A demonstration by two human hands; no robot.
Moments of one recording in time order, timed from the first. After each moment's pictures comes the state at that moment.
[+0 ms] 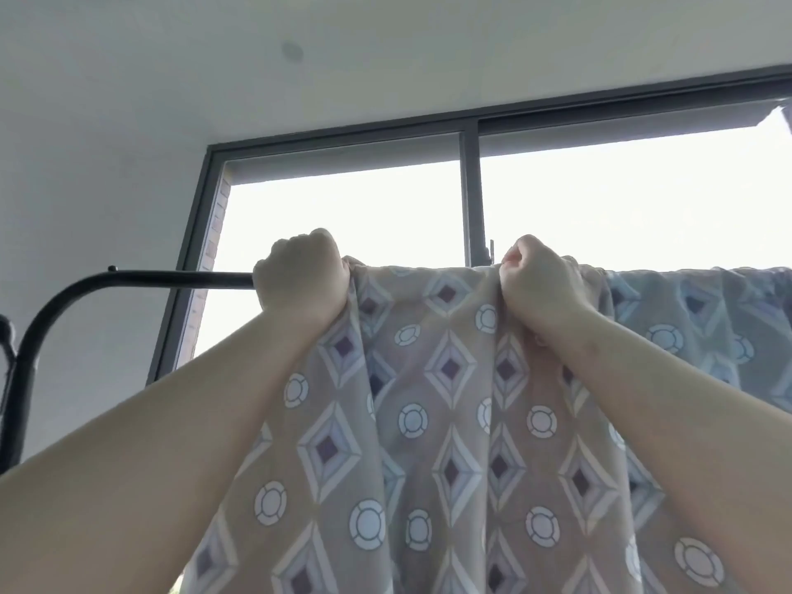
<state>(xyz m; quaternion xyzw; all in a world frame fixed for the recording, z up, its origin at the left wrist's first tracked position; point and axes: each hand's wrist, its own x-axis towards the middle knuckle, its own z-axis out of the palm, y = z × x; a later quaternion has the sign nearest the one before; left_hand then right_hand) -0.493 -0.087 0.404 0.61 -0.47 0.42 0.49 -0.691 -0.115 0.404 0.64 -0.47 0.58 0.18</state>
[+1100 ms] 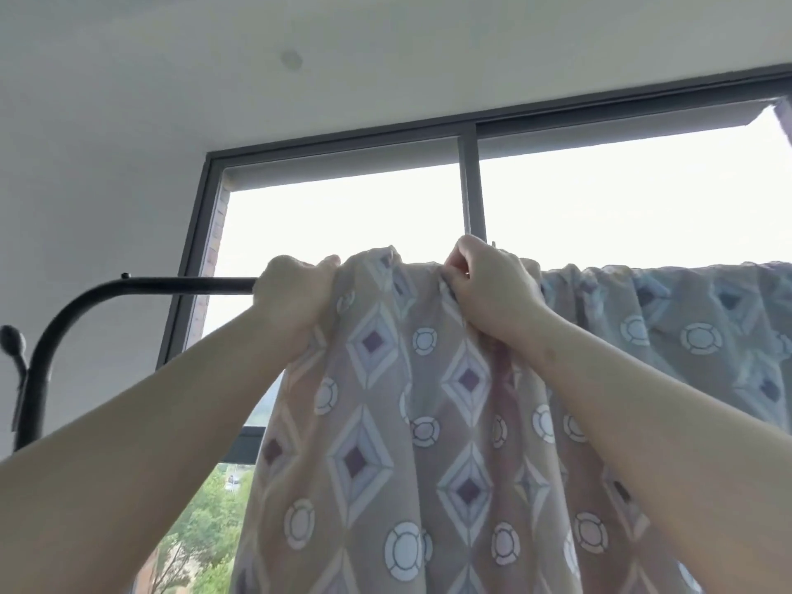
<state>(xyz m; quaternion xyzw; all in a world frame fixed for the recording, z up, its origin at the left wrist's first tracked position) -0.471 -0.068 0.395 0.47 -0.51 0.02 0.72 -0.645 -0.106 0.401 0.72 -0.35 0.57 0.20</state>
